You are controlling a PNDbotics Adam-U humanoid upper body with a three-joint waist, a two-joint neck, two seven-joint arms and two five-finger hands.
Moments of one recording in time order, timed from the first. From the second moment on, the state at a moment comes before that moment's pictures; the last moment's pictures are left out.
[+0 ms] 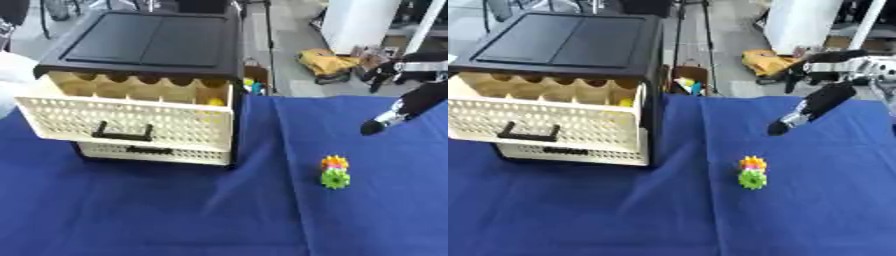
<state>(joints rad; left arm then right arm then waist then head) -0.52 0.85 0.05 -1.99 -0.33 0.13 0.09 -1.00 -0.66 0.21 -1.31 0.66 0.10 0.90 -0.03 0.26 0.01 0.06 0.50</state>
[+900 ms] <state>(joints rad) -0.53 0.84 0.03 -1.99 -0.33 0.14 0.08 -0.94 -0.63 0.22 -1.34 0.65 0.13 0.89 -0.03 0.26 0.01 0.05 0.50</state>
